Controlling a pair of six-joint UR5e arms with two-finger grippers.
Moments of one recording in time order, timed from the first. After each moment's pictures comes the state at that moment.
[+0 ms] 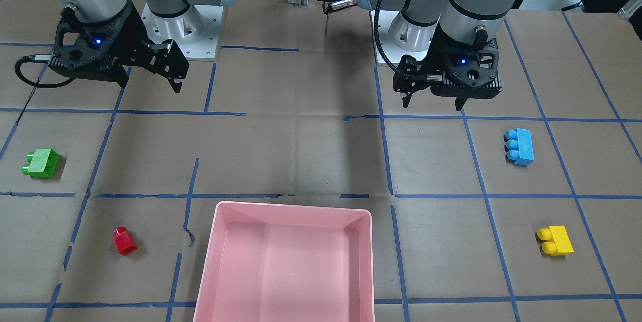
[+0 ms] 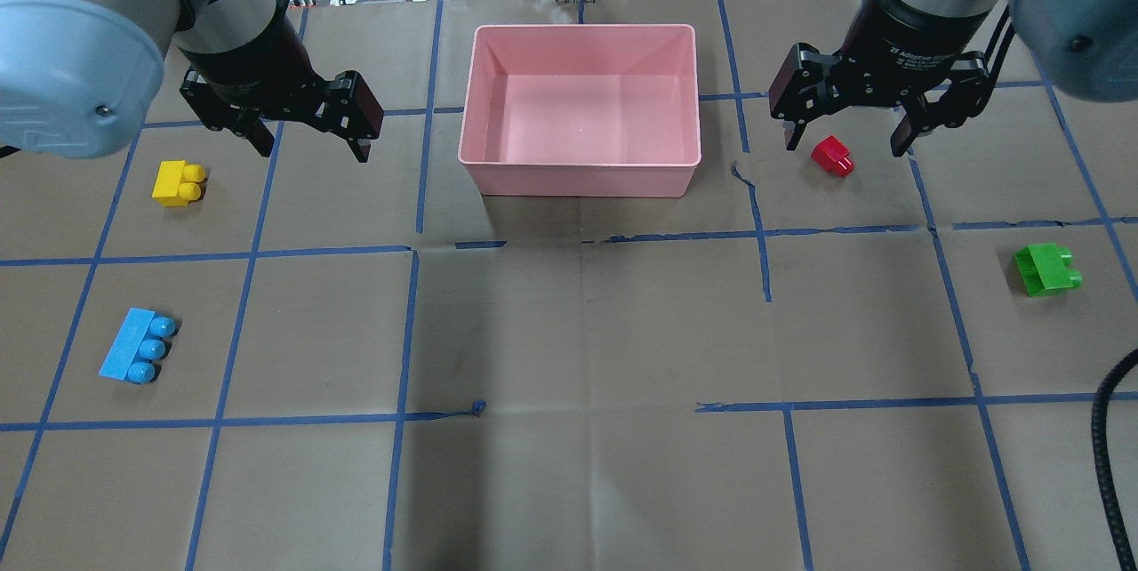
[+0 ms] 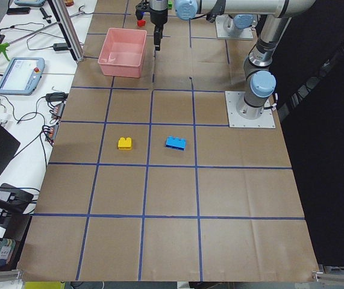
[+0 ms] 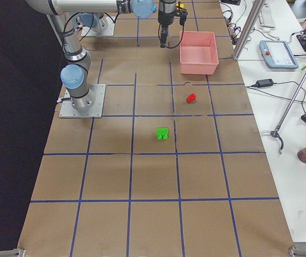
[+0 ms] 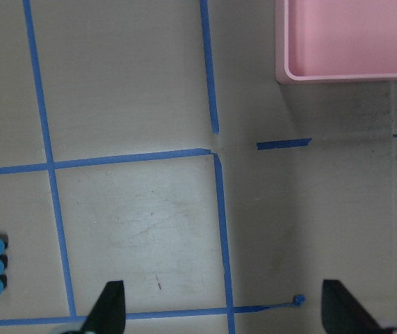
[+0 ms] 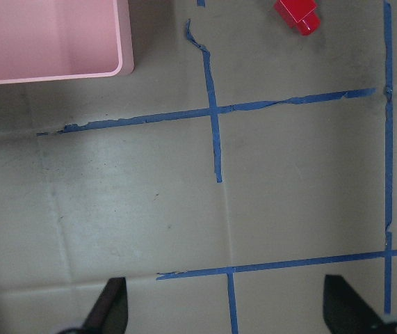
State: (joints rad) left arm -1.60 -1.60 -1.59 -1.50 1.62 0.06; right arm 1.56 -1.57 1.57 -1.53 -1.55 0.10
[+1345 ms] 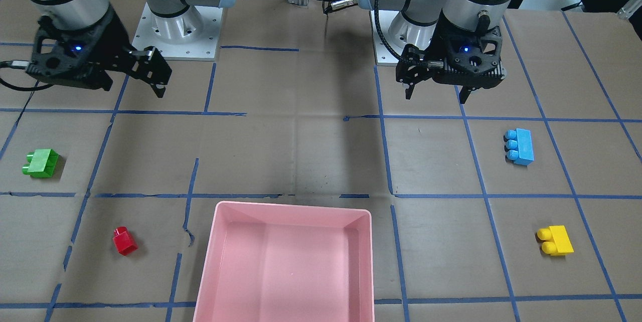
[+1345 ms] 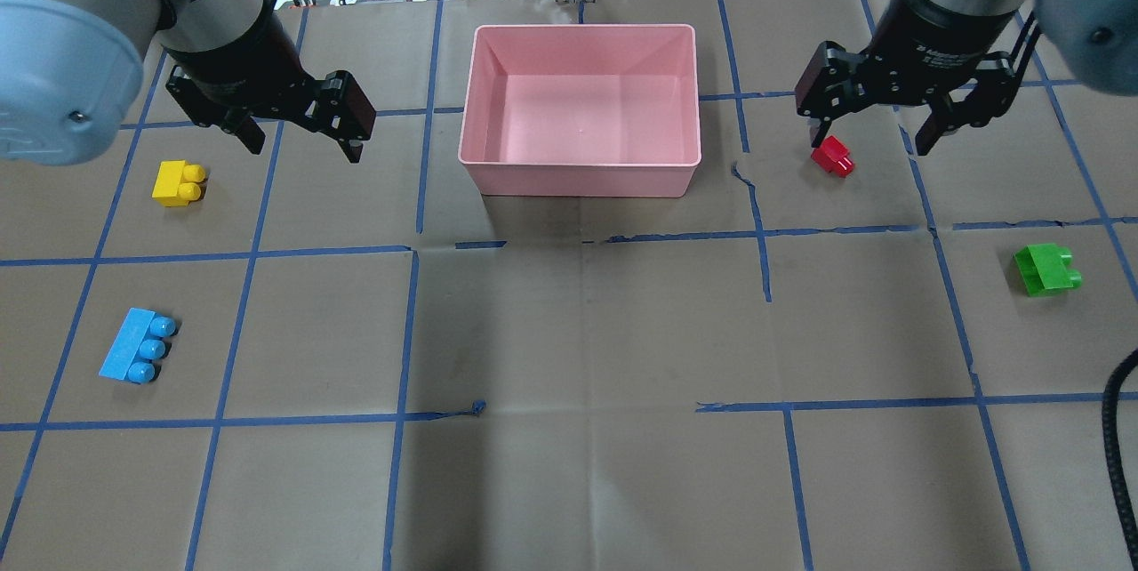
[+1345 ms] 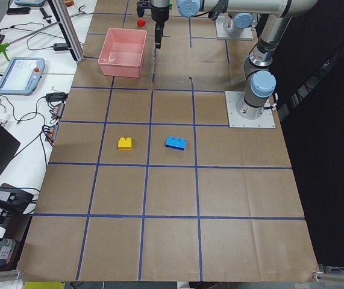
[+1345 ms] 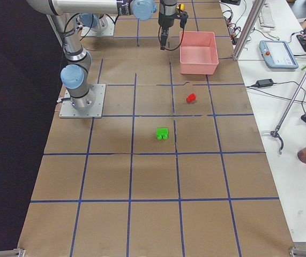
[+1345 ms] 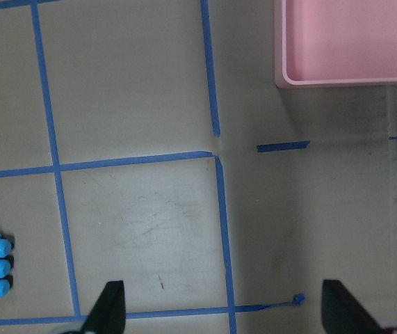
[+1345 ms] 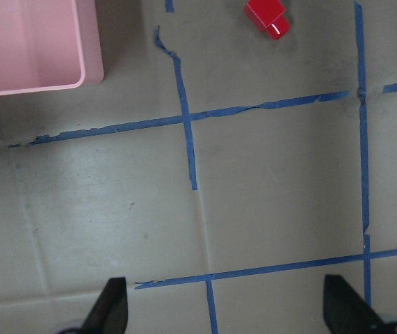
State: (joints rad) left arm -1.59 -1.57 -1.59 -1.52 1.63 0.15; right arm 1.48 -1.57 1.58 -1.54 -1.56 0.04
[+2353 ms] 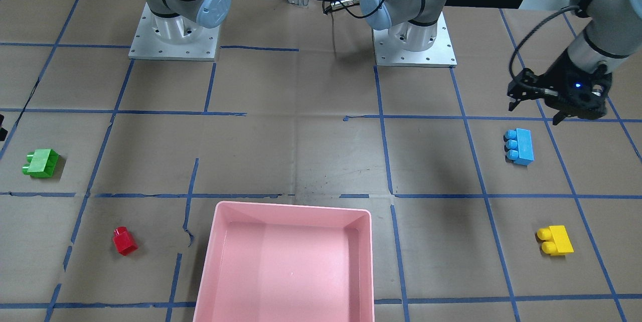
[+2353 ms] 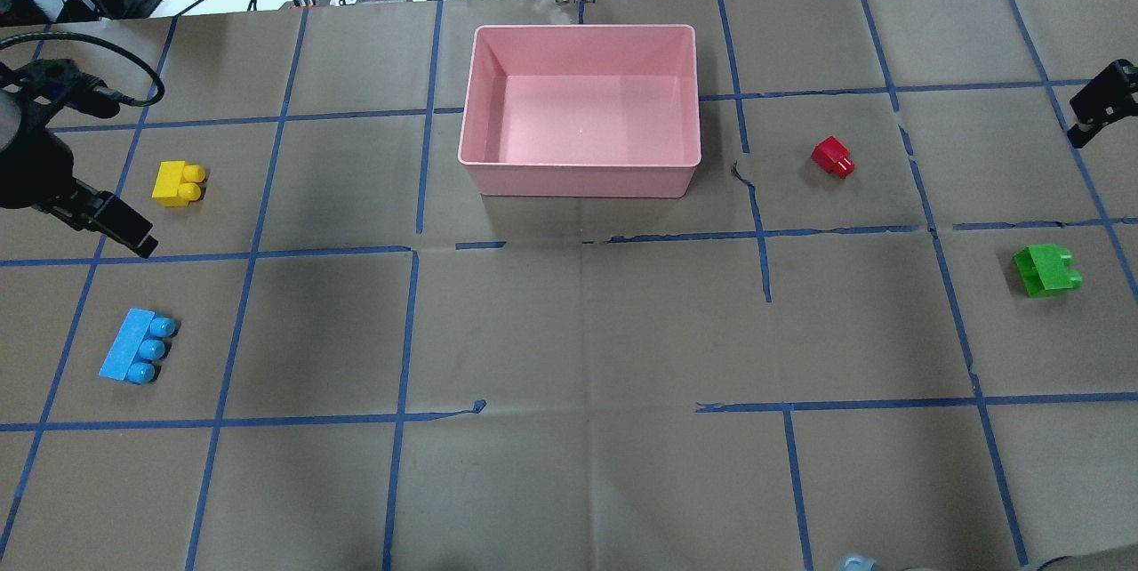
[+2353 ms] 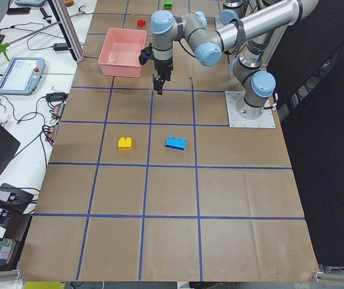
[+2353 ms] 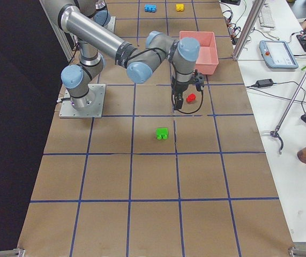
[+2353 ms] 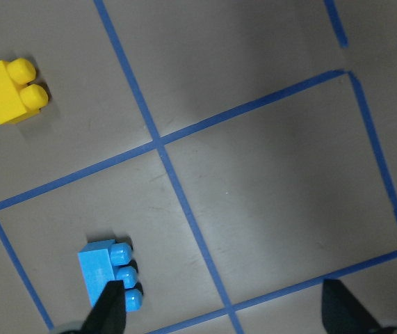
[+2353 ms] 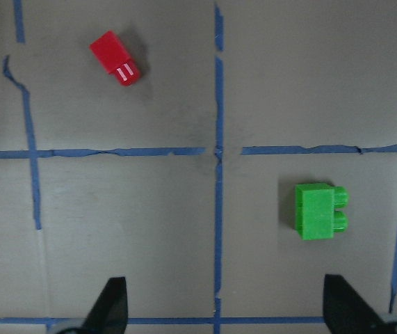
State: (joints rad) left arm -1.02 -1.57 -1.85 -1.31 1.62 0.95; right arm 0.99 -1.36 1.60 -1.77 -1.62 -0.58
